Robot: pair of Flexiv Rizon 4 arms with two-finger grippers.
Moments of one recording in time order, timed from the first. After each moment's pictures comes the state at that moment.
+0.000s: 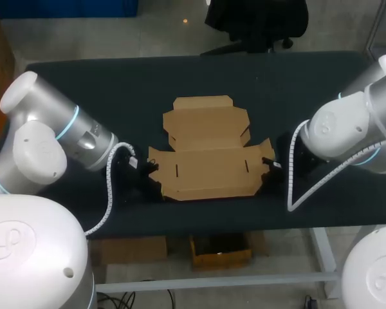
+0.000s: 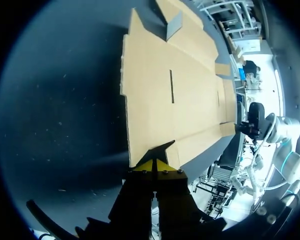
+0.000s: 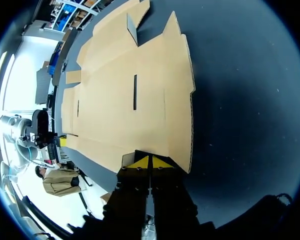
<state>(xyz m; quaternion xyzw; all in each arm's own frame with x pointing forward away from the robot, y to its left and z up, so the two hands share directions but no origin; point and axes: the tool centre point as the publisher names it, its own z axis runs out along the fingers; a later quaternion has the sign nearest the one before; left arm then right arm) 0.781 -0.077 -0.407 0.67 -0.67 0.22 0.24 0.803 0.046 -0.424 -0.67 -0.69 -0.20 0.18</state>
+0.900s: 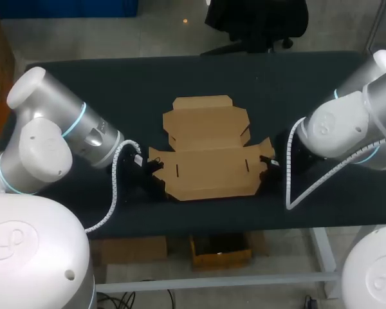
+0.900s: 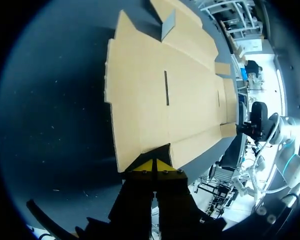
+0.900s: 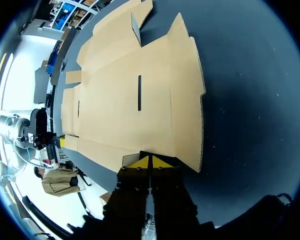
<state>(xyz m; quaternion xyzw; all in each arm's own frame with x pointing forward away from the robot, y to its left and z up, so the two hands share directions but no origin) 0.785 -0.086 -0.406 0.67 -0.67 0.21 0.23 0.806 0.050 -0.420 -0.67 -0.69 -0.19 0.18</state>
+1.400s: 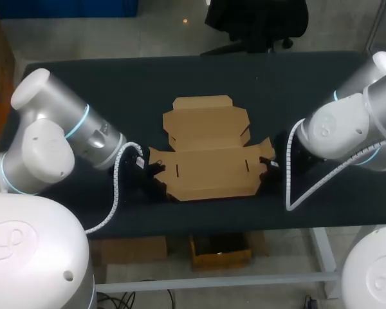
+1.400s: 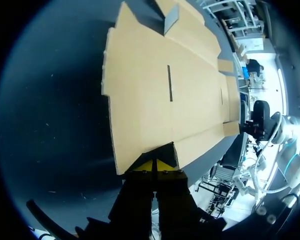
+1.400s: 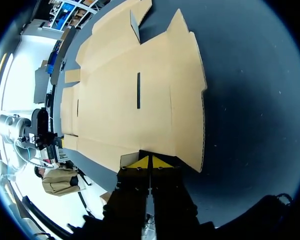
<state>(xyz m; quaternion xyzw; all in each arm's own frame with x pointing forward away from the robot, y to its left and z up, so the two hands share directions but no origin) 0.781 -0.088 -0.413 0.67 -0.67 0.20 0.24 0.804 0.050 -0.423 -0.67 -0.69 -0.19 0.18</state>
